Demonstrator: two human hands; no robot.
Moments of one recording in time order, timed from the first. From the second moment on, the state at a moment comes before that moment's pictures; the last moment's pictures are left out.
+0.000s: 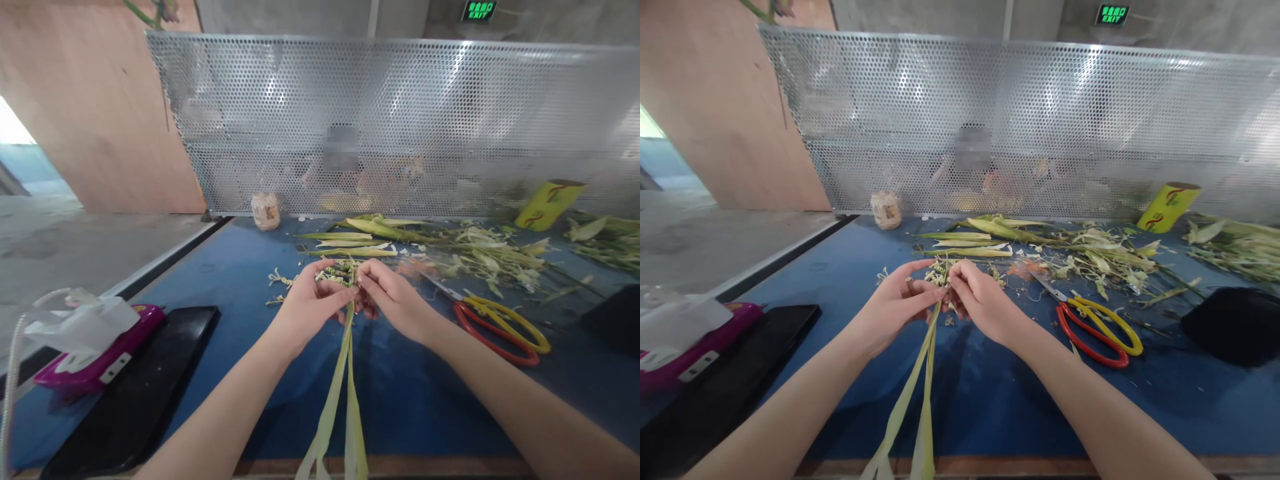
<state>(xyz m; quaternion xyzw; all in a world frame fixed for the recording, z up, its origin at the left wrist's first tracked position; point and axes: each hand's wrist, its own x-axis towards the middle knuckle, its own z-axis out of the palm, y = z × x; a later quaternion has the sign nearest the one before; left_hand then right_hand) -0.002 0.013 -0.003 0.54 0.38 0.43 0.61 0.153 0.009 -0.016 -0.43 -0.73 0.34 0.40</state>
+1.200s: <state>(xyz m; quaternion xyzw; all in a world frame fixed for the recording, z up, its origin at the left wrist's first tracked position) -0.005 0.016 -0.011 0.71 0.41 0.46 0.35 0.146 0.009 -0.018 -0.41 -0.71 0.38 0.43</state>
